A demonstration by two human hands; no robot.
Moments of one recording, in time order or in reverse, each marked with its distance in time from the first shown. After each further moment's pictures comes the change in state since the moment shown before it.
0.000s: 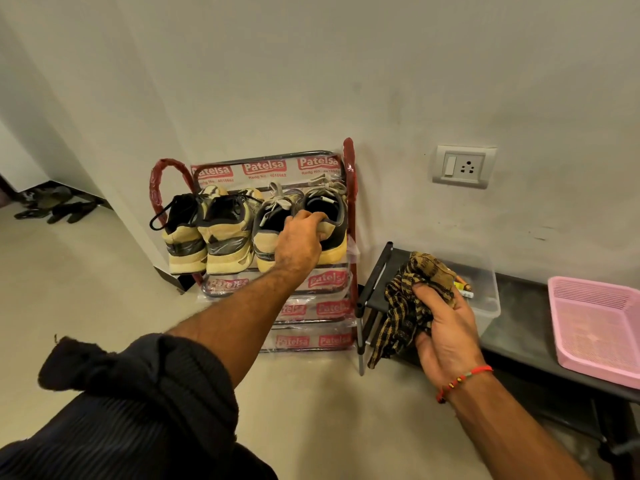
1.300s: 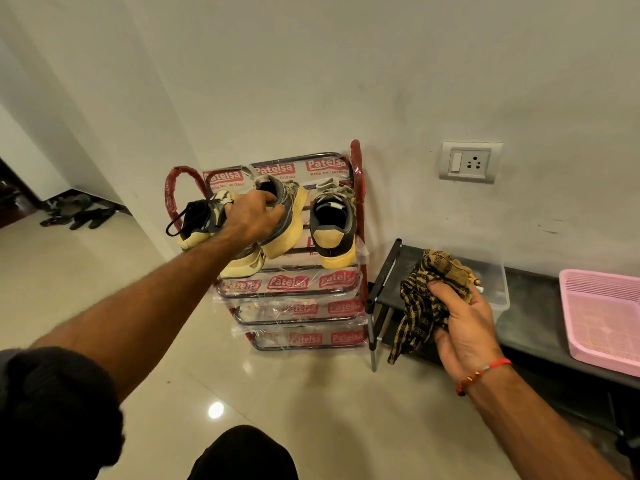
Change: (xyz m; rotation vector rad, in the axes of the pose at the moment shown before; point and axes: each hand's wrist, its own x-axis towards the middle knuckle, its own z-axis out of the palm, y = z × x) left_hand 0.000 -0.037 -0.112 -0.154 -0.079 -0.173; right_hand -0.005 -0.008 -0.012 -0.053 -0.007 -0.019
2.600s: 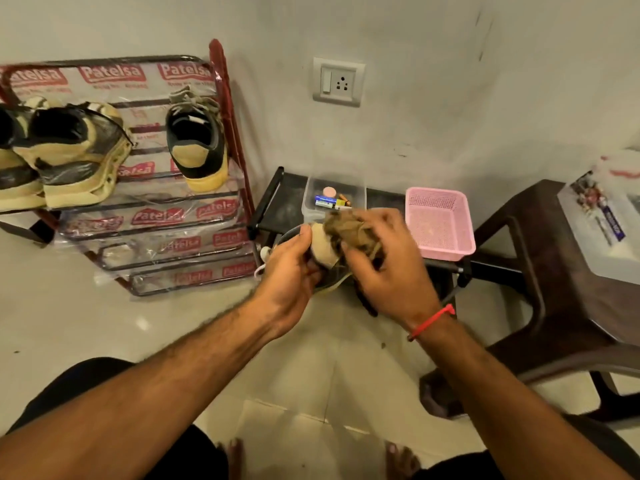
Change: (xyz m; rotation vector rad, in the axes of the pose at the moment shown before) left_hand -0.235 0.139 0.171 -1.429 -0.589 -0.381; right_hand -0.066 -0.062 -0.094 -1.183 -0.226 -0.723
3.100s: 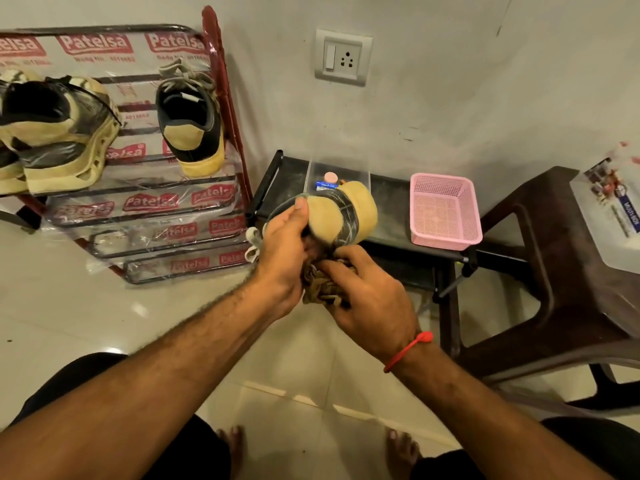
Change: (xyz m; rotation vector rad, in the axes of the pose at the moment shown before) left_hand 0.009 0.013 0.000 0.122 0.116 0.073; right_hand -0.040 0.001 0.037 -0.467 -0.135 -0.161
